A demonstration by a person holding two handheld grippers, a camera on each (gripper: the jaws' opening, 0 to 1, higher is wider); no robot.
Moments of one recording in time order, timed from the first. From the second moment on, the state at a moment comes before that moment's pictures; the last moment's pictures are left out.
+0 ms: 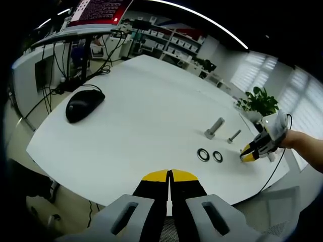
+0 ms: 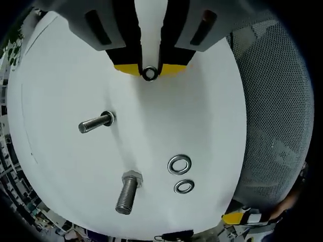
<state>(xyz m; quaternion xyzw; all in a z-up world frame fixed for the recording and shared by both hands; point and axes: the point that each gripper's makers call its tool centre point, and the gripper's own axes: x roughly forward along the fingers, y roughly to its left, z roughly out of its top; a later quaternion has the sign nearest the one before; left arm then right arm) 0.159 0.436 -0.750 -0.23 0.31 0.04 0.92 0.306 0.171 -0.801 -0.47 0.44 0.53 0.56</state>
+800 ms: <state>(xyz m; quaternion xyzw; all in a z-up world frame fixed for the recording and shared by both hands) 0.159 0.436 -0.750 -0.23 0.31 0.04 0.92 0.324 0.192 -0.755 -0.39 0.43 0.53 0.62</state>
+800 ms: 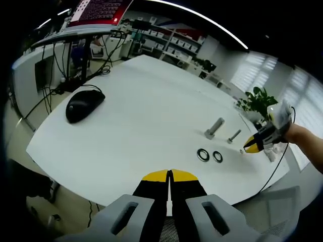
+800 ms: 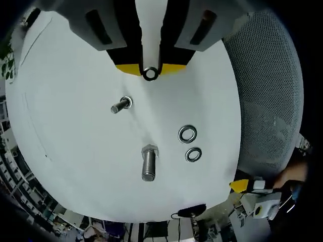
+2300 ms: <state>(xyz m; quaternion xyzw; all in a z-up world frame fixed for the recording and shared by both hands) 0.159 0.437 -0.750 -0.23 0.30 0.04 0.92 0.364 0.223 -0.745 -0.46 0.38 0.54 0.60</state>
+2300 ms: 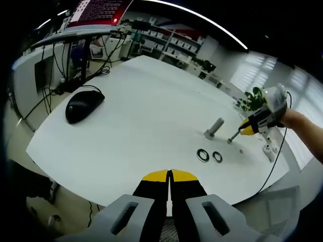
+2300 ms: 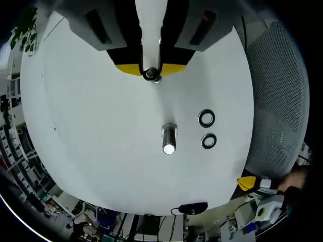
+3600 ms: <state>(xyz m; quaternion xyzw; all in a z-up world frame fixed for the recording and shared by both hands) 0.161 0.435 -0.750 -0.24 0.30 0.04 0.92 0.359 0.210 -0.794 -0.42 0.41 0.54 0.60</state>
